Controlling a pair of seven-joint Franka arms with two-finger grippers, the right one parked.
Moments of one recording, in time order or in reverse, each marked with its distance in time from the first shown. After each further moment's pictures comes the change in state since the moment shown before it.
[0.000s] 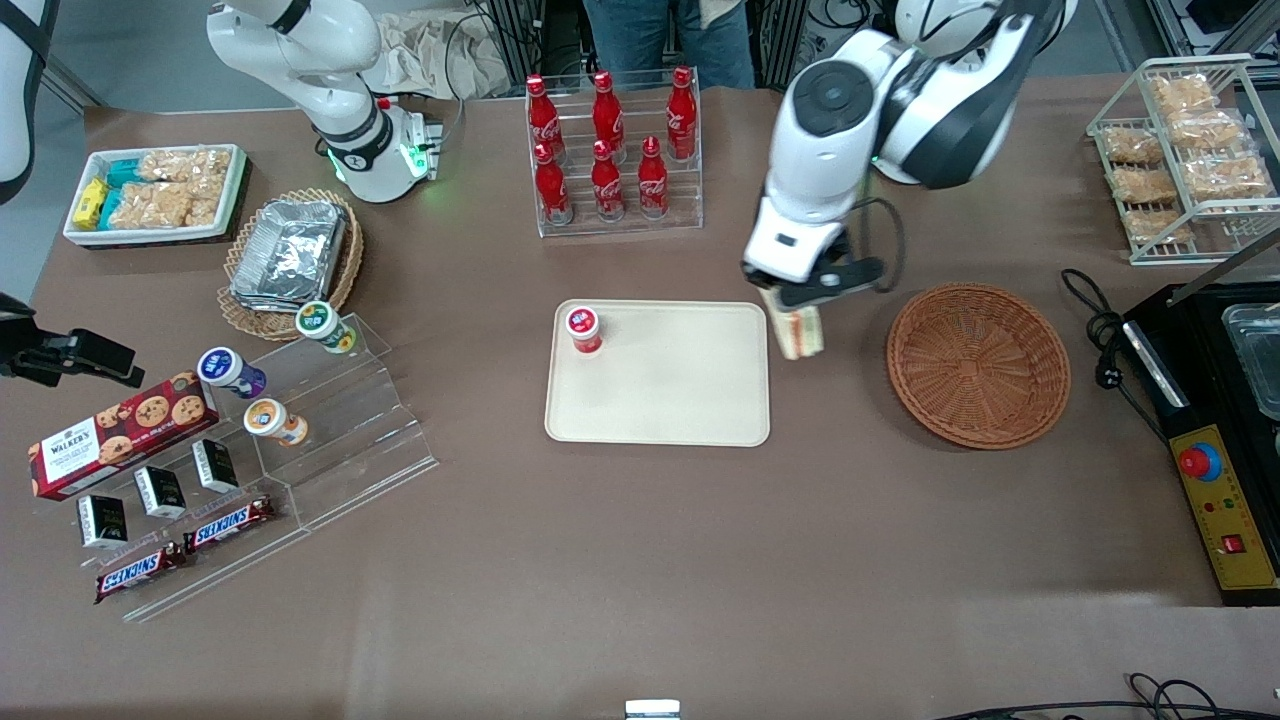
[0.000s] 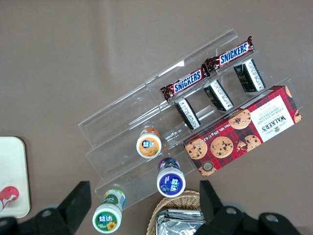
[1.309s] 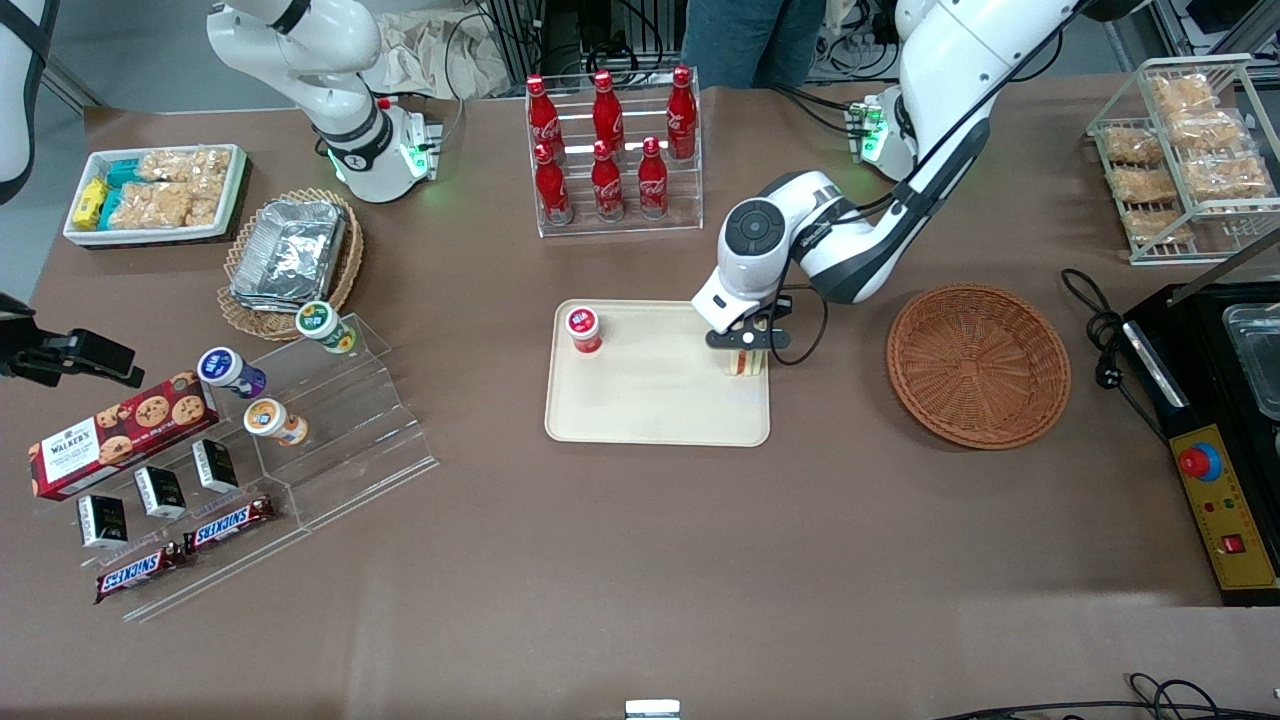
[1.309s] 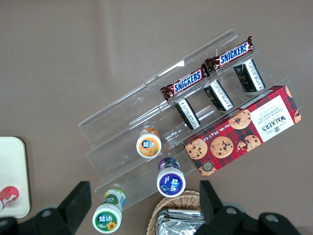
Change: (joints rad) arm -0.043 0.387 -0.009 -0.175 0.350 0.343 -0.009
